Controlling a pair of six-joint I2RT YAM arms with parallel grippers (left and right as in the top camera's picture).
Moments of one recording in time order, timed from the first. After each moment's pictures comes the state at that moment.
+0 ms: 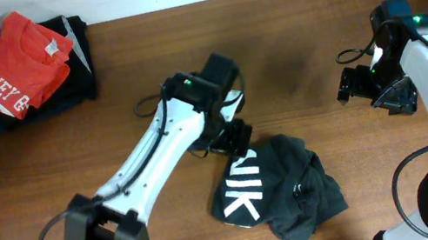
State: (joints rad) left arm -0.61 1.89 1.58 -1.18 0.25 -0.15; right arm -0.16 1.72 1.47 -1.32 -0.02 0.31
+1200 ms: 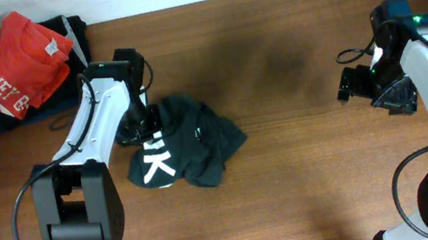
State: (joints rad) left arm -0.20 2.04 1.63 -1.25 0.00 -0.29; right arm -0.16 1.72 1.47 -1.32 -0.02 0.31
